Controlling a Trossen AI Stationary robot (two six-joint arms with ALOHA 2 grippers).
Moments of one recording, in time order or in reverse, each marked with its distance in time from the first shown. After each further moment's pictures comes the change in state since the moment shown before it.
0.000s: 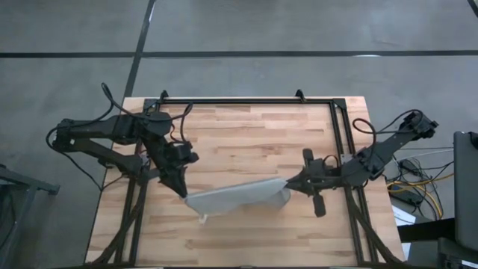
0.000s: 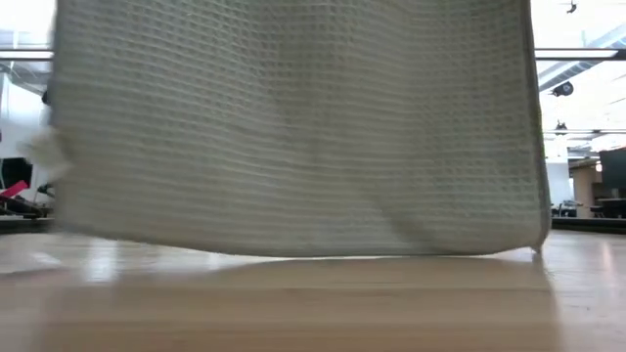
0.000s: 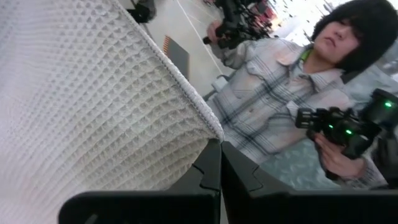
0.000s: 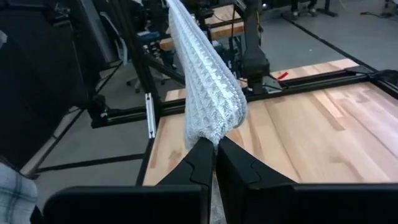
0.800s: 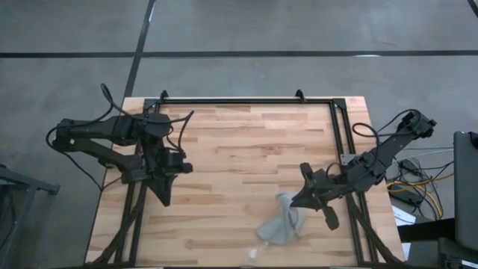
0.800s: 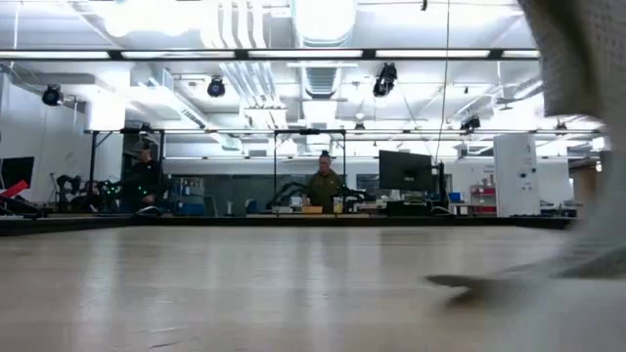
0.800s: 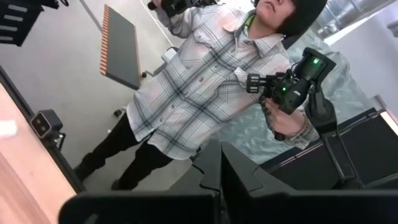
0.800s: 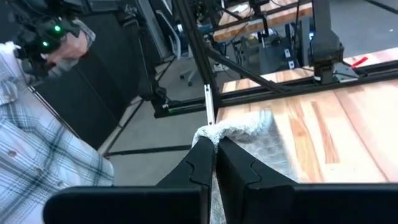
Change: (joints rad) left arm -0.015 0.000 0.000 -0.002 0.233 0.033; right arm 0.059 0.022 0.000 0.077 -0.161 0.077
